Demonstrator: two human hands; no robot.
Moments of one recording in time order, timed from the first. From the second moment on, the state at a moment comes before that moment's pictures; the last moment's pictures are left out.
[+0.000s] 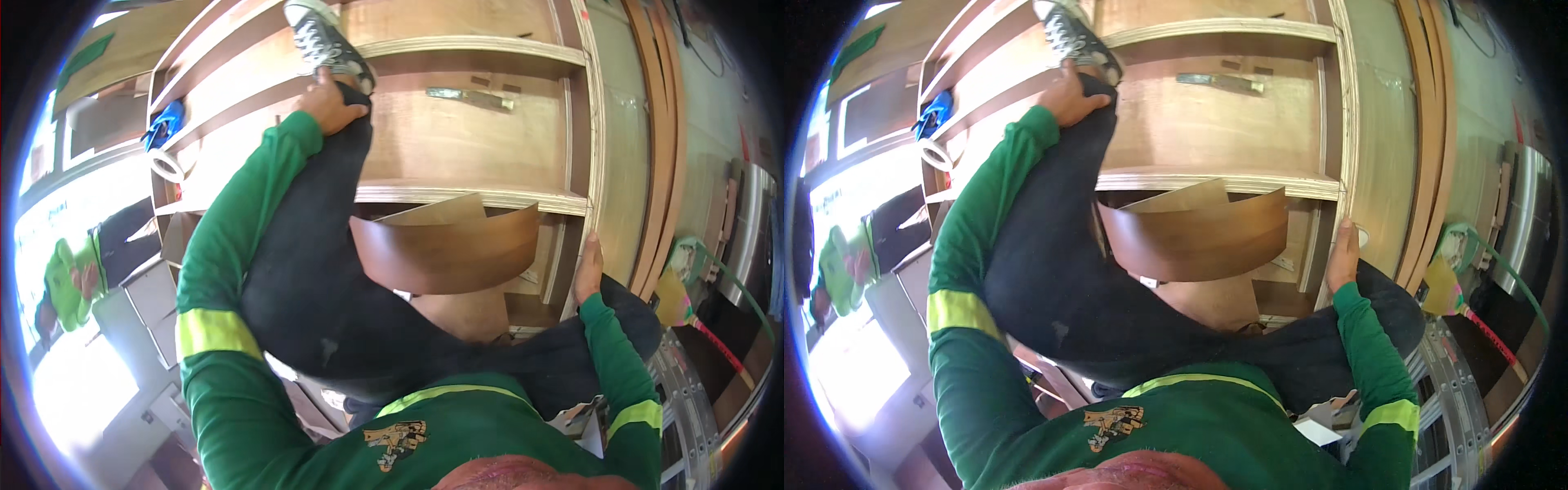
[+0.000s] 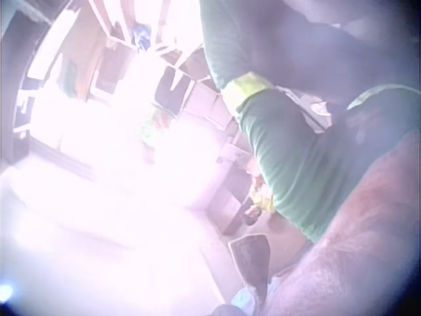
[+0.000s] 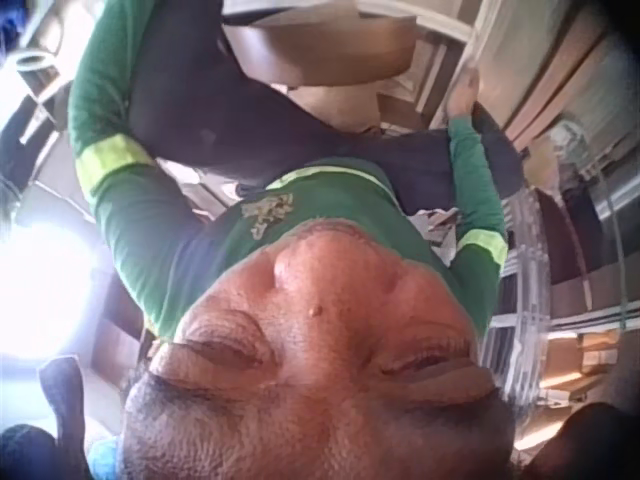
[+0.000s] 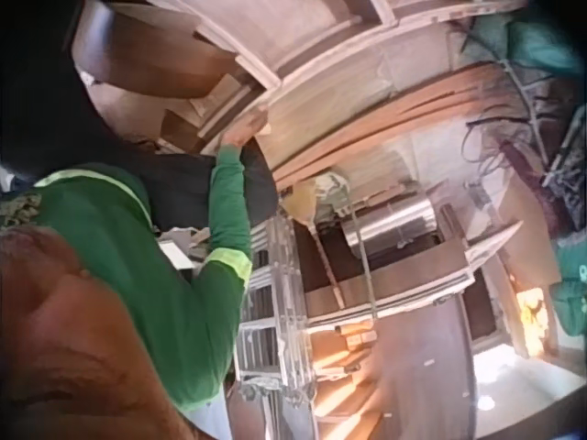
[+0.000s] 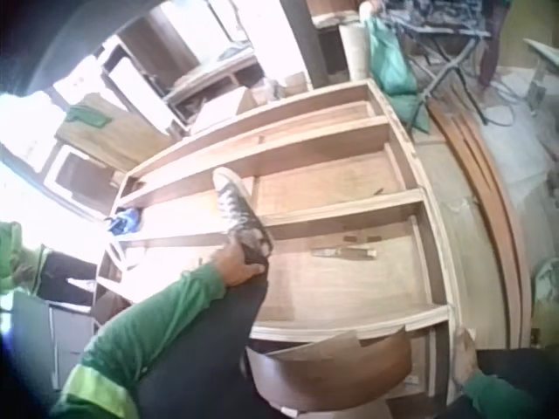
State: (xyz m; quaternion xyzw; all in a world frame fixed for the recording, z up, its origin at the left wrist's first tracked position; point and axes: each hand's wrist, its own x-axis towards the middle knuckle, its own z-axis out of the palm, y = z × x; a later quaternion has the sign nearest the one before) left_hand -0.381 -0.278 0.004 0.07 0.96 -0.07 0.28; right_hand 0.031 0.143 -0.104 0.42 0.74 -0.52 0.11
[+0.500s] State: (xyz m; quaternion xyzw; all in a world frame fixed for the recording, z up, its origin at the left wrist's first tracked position) left_hand -0.378 -0.271 0.023 0.18 0.95 -0.08 0.23; right_hand 0.061 0.148 -0.113 0.46 0.59 -0.66 0.07
